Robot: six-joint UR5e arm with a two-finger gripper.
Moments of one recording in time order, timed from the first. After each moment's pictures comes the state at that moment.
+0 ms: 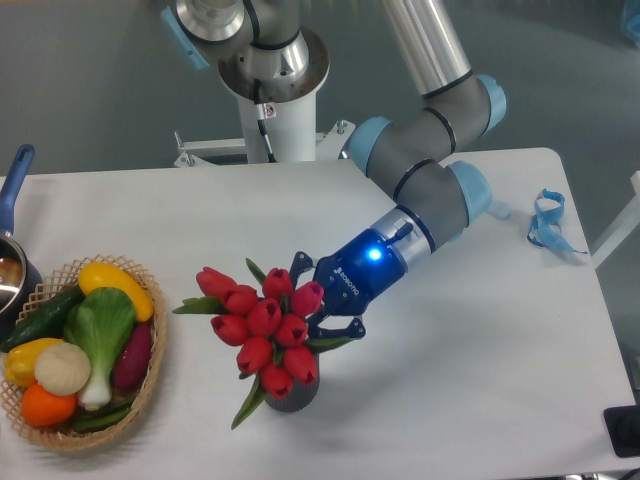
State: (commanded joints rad) arm 2.64 -2.07 -1.78 -0.81 0.12 1.35
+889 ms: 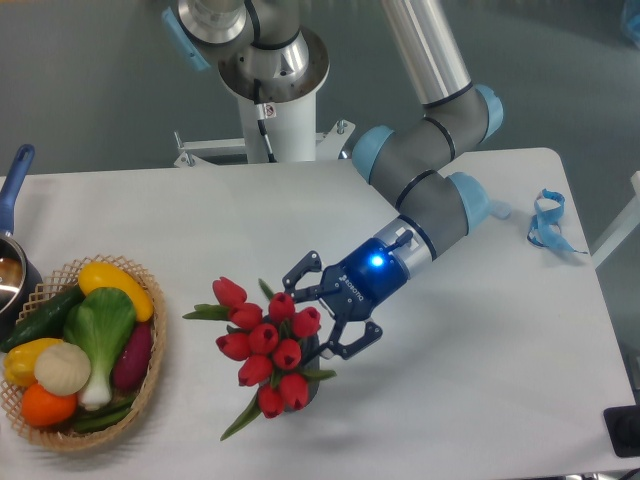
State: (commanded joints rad) arm 2.69 -2.02 -1.81 -0.80 0.17 1.45
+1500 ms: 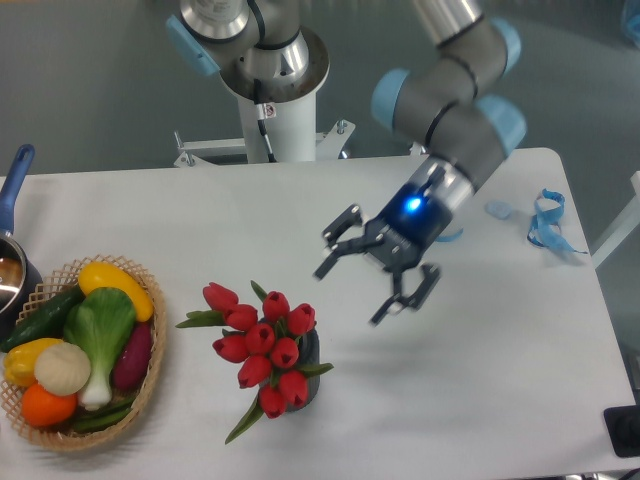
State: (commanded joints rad) arm 2.91 -1.70 -1.88 -0.81 0.59 1.46
